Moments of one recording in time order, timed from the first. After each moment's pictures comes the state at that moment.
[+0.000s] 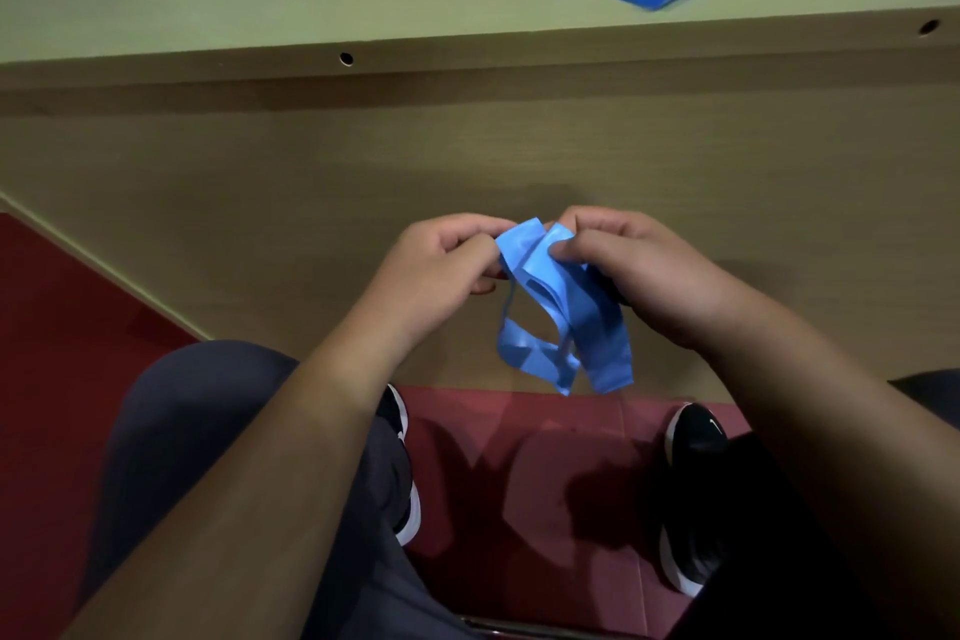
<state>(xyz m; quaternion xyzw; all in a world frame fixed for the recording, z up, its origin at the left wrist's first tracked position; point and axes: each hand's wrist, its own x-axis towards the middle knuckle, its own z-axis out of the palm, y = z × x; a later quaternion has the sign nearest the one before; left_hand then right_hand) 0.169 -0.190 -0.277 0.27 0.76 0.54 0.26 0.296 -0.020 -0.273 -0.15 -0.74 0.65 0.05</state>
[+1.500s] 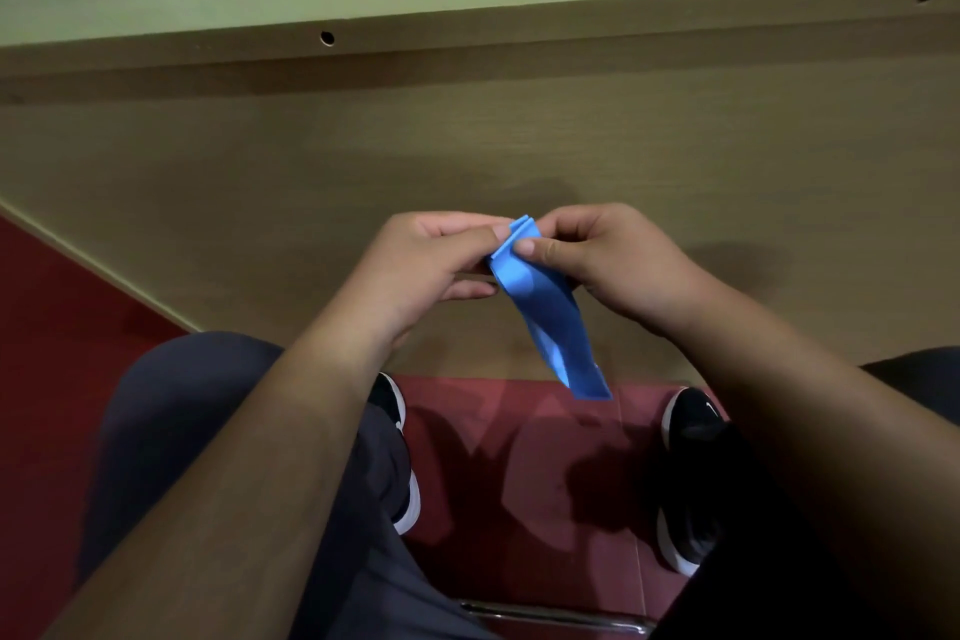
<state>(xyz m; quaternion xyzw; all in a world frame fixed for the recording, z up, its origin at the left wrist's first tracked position) 0.171 -0.194 -0.278 0.22 0.71 0.58 0.34 0.284 -0.016 -0.304 -0.15 -0.78 0.60 0.07</state>
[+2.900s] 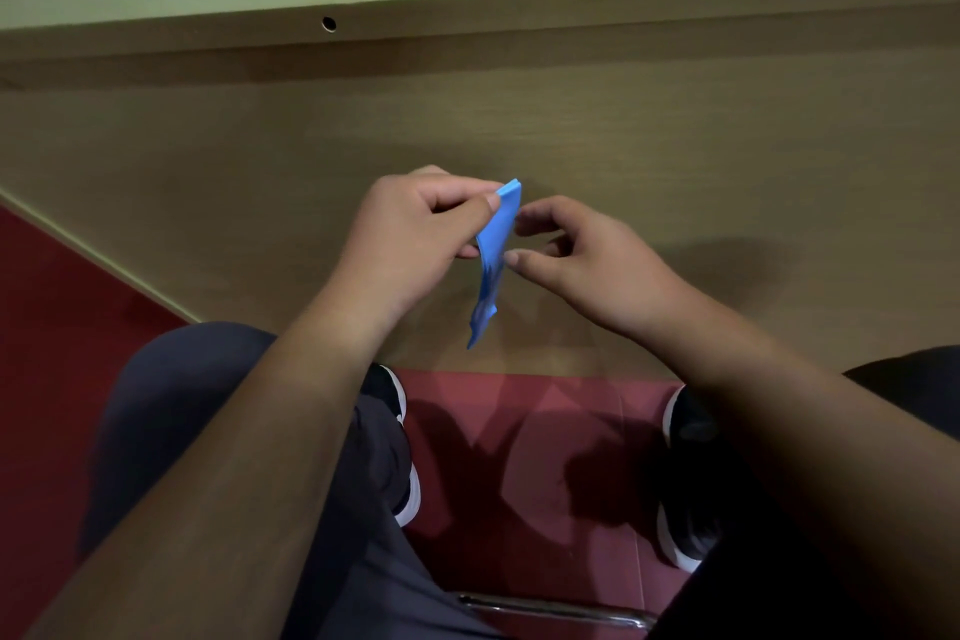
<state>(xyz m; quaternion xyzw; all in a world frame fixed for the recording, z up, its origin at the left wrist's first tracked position) 0.159 -0.192 -0.272 0.31 0.75 0.56 0.16 0.278 -0.032 -0.315 -0.18 -0.86 0.46 0.11</state>
